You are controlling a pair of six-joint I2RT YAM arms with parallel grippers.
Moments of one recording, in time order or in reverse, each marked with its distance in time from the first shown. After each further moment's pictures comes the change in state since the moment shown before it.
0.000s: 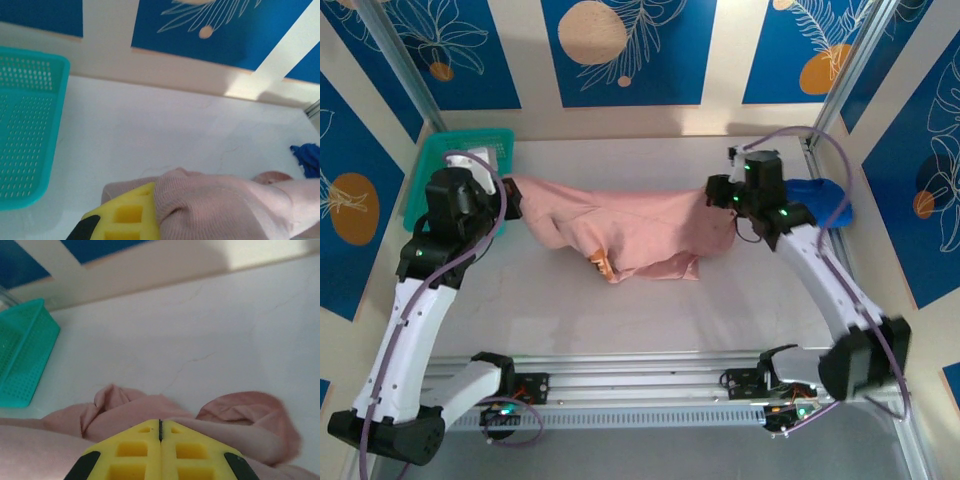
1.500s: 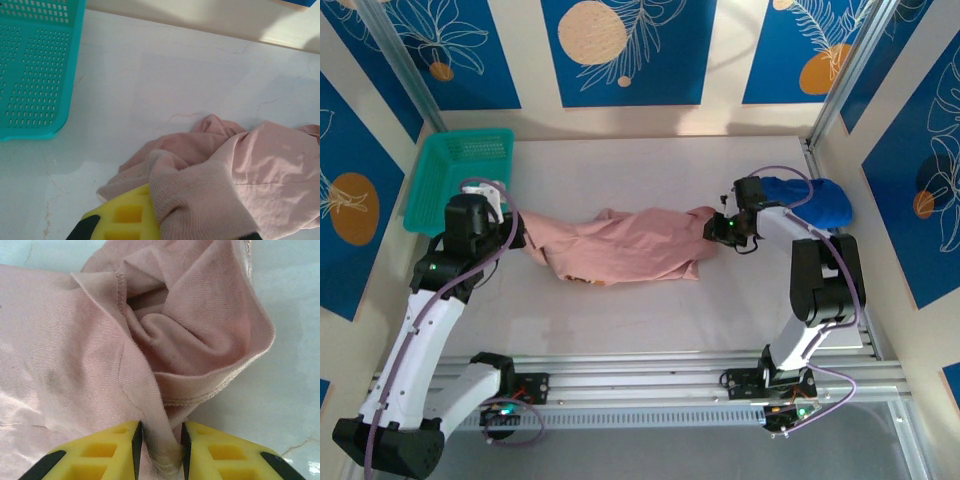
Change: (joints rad) left arm 0.011 -0.072 -0.201 -0.047 -0.020 0.007; right arm -0.161 0.365 -0.112 -0.087 -0.175 -0.061
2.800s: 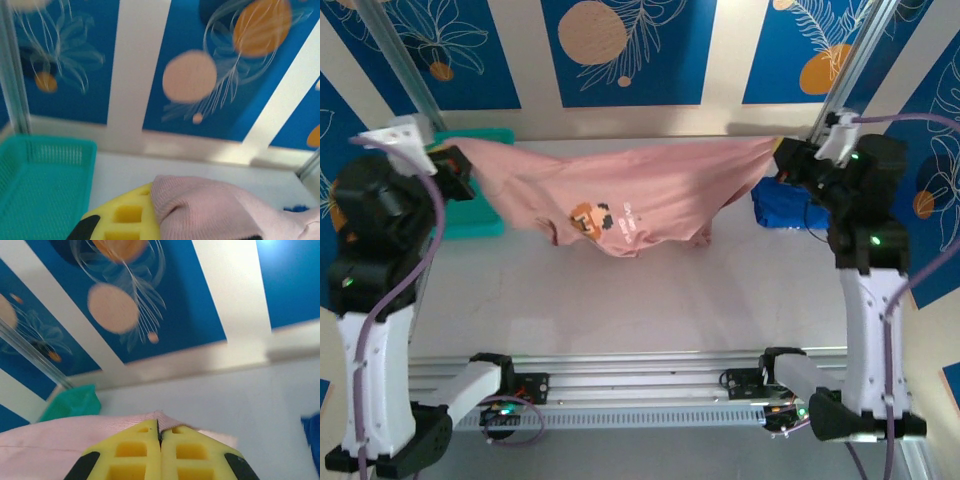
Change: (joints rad) left arm 0.081 0.080 0.750 -0.127 0.003 0.080; right arm -0.164 -0.680 0.533 -0.192 -0.009 0.053
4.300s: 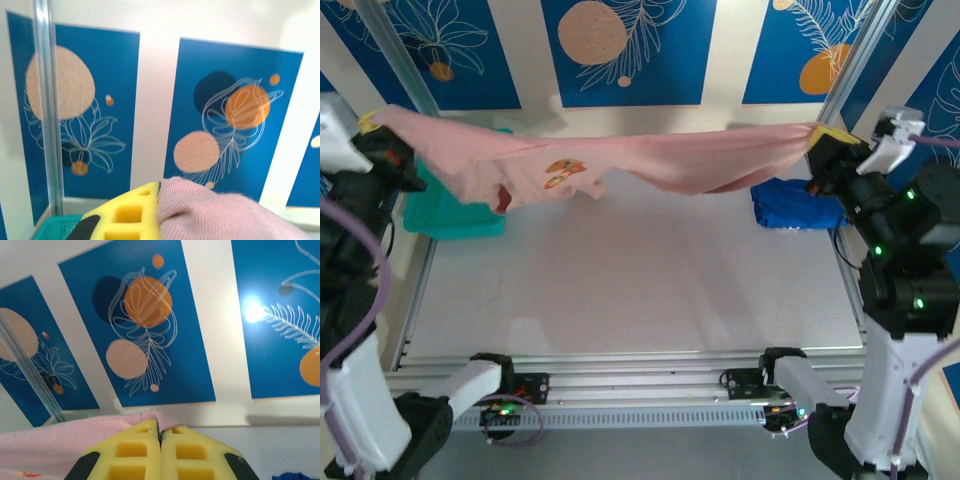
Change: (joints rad) left arm 0.000 0.056 0.312 -0.027 -0.063 0.130; right arm -0.005 -0.088 0.190 -0.080 0.069 -0.095
